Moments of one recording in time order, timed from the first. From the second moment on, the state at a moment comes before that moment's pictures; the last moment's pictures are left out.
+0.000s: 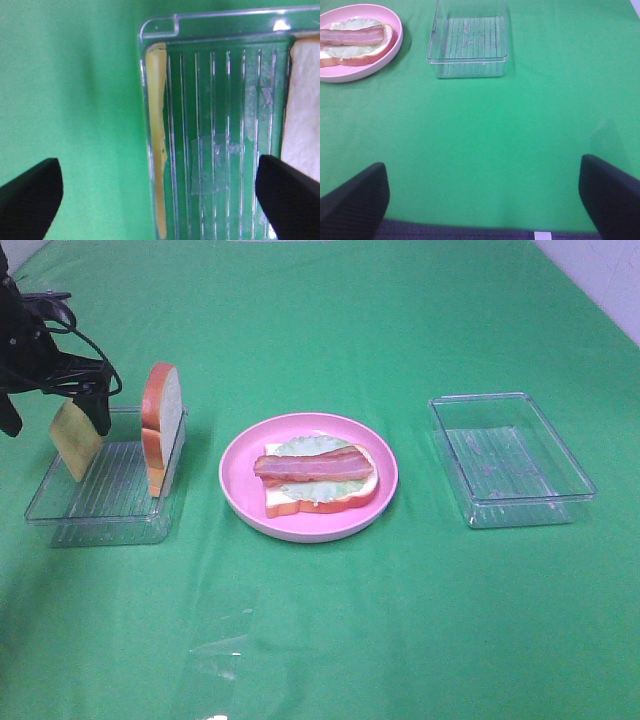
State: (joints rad) left arm -0.05 2.18 -1.72 -0.07 1.01 -0.02; right arm 0.07 0.00 -0.46 0.00 1.10 -0.01
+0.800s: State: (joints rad) left arm -0.05 2.21 -1.72 -0.06 0.98 -0.07; right arm 0.07 0.00 -0.46 0.00 1.10 -0.01
